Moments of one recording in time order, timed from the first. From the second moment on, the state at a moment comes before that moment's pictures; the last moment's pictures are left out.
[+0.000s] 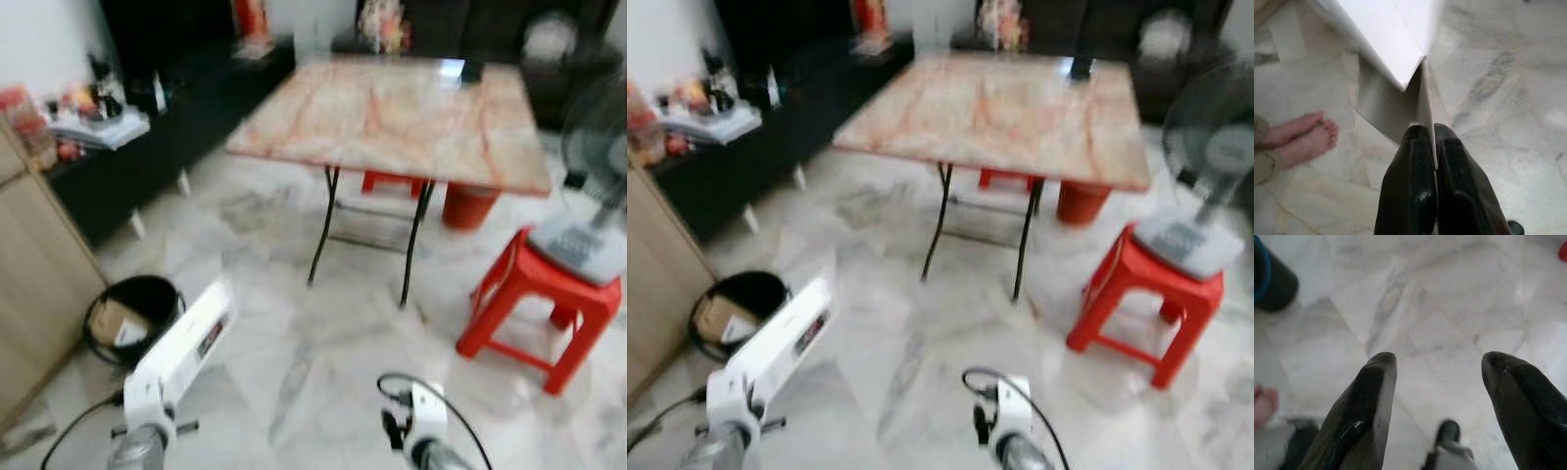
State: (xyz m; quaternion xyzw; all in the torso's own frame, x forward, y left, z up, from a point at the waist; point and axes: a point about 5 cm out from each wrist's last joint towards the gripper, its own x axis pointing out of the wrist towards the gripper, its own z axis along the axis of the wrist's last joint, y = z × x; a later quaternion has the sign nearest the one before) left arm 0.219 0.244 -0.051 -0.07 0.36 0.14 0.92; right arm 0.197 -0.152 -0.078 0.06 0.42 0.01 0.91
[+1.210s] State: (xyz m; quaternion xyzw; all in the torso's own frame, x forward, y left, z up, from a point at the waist) left arm 0.180 0.267 -0.065 0.00 0.41 0.21 0.89; right arm 0.199 -0.135 -0.077 0.03 0.42 0.04 0.91
